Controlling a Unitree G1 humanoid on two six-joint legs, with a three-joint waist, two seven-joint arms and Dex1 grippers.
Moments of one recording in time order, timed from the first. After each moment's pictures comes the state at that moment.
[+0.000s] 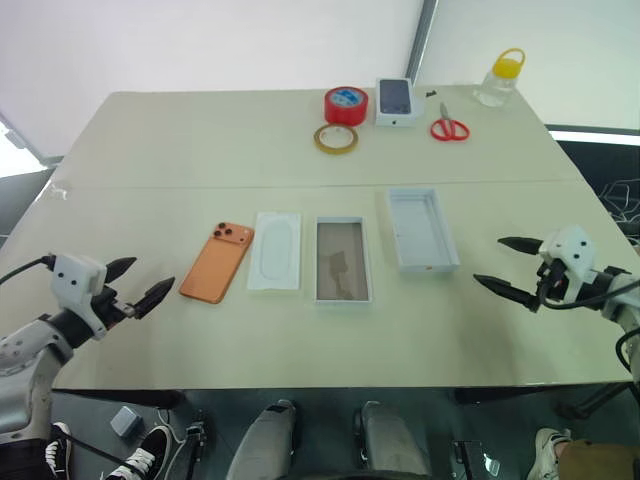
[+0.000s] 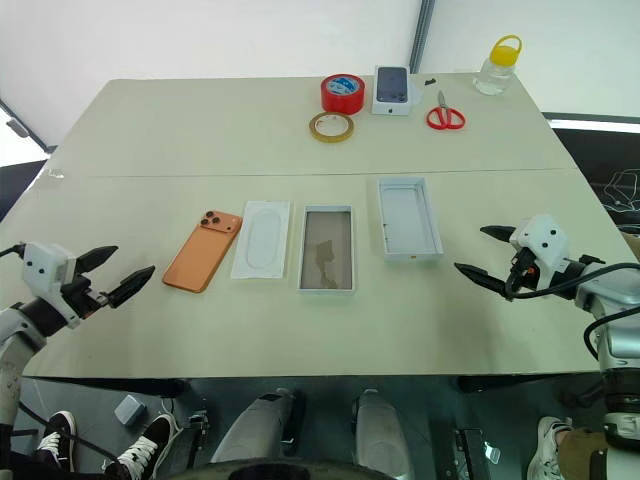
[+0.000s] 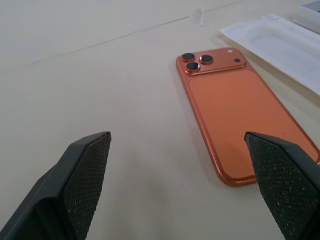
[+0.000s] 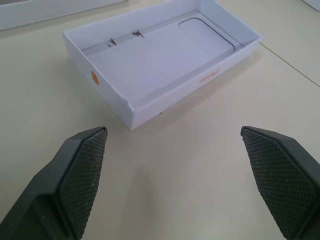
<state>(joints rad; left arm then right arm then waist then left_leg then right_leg) 0.08 0.69 0.43 -0.02 -0.44 0.22 -0.80 -0.18 -0.88 -0.25 0.28 0.30 0.01 1.10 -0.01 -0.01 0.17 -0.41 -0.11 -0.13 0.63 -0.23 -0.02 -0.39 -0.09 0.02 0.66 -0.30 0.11</state>
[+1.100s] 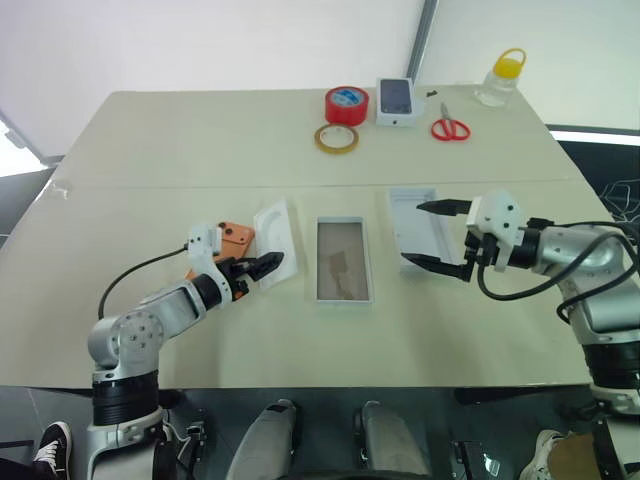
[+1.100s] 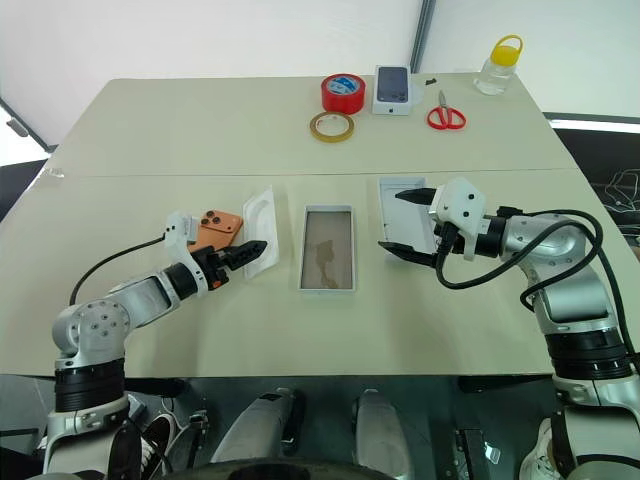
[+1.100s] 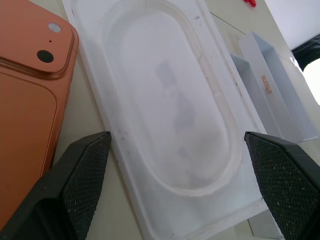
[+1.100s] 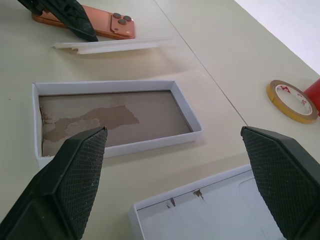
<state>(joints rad) -0.28 0.31 0.29 -0.19 -0.87 1.08 -0.23 -0.39 -0.80 -0.04 -0.06 0.32 0.16 1.08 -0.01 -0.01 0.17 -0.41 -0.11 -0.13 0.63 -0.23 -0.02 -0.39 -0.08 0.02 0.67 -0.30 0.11</state>
